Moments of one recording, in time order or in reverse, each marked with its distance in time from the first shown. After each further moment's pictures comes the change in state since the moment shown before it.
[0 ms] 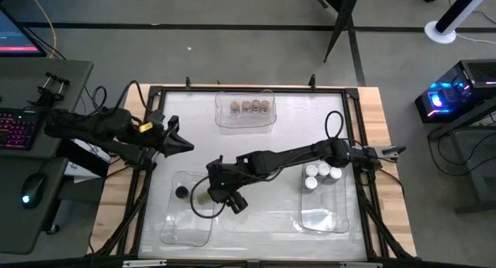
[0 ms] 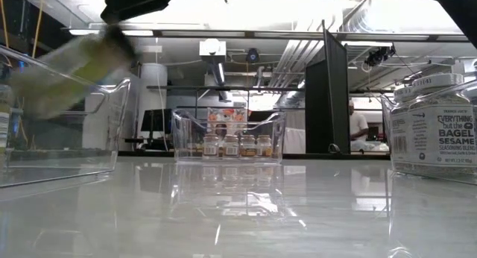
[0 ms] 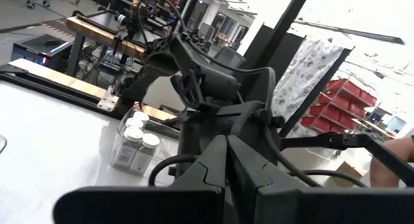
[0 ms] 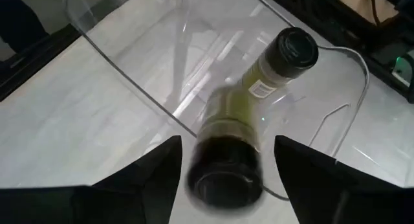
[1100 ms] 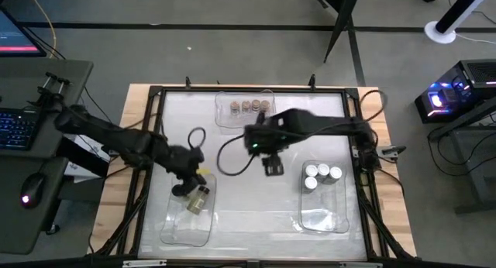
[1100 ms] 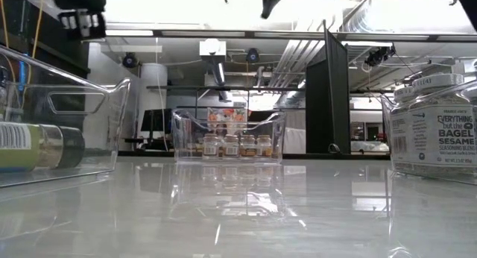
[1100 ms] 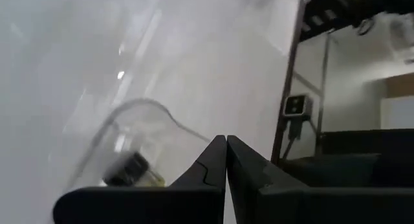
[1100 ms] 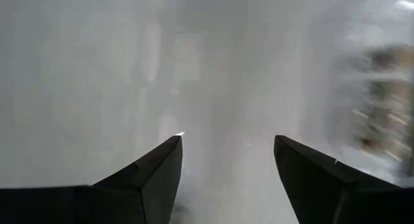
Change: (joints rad) left arm -0.075 0.376 -0.001 -0.397 0.130 -0.353; right arm -0.112 -0.294 0.012 -0.703 0.158 0.379
